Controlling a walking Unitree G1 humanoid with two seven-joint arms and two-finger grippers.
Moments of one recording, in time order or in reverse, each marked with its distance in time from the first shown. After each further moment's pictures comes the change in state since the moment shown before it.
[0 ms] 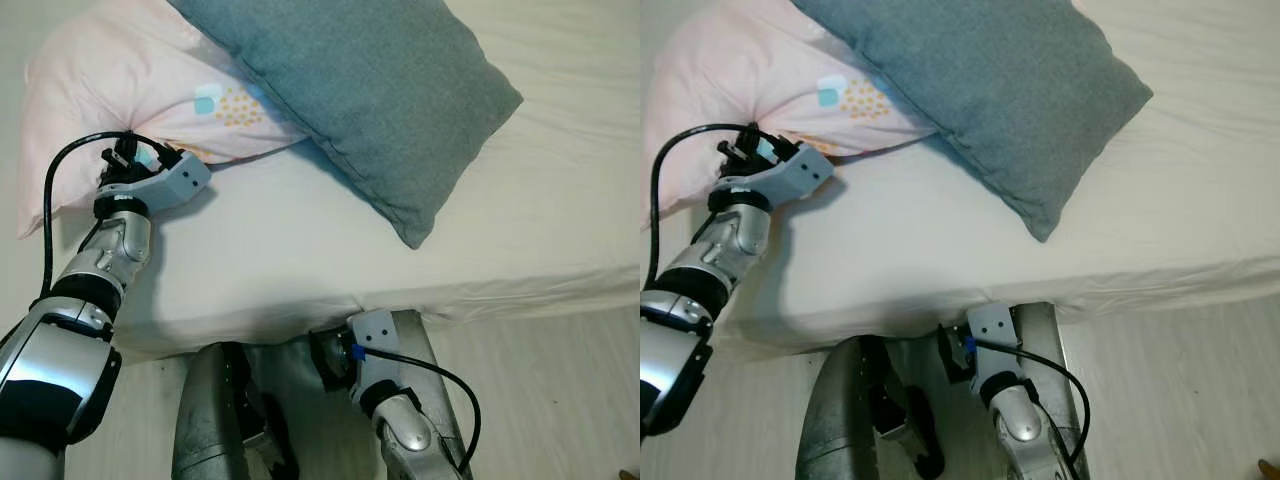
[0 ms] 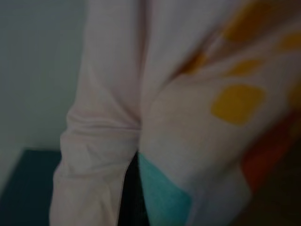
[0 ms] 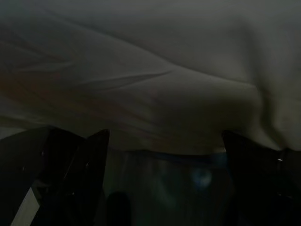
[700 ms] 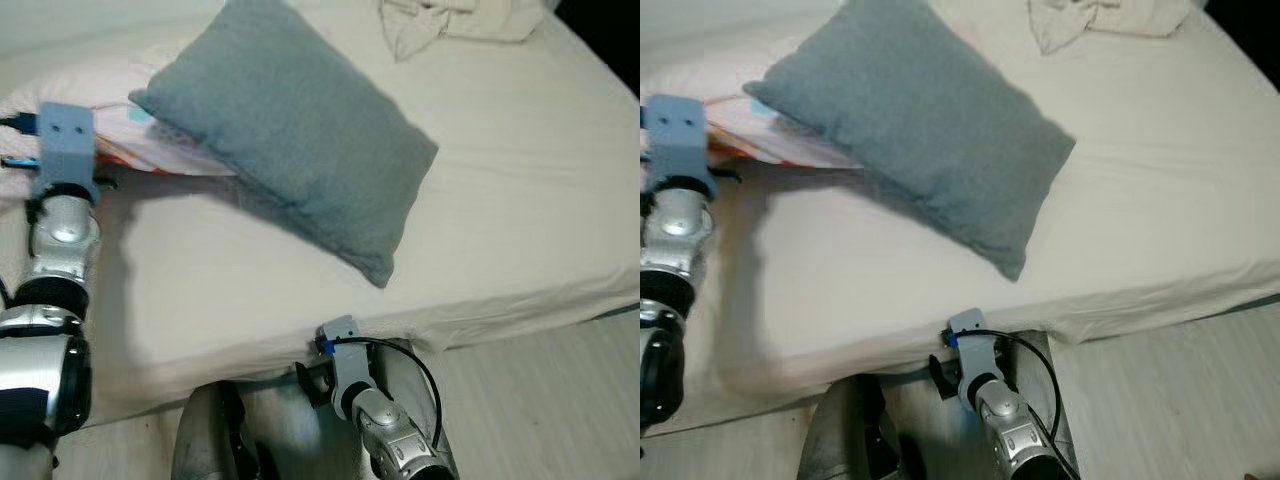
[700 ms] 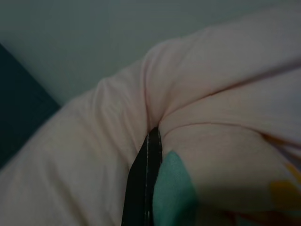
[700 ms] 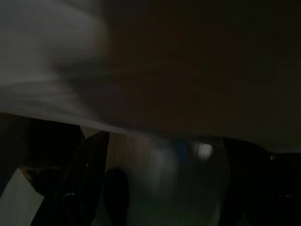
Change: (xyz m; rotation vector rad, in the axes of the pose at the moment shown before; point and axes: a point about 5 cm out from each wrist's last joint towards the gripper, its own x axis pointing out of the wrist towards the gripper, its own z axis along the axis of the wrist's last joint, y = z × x) left arm 0.010 0.070 -0.044 -0.667 0.162 0.235; right arm 0.033 -0.008 -0.052 0.030 0.327 0.049
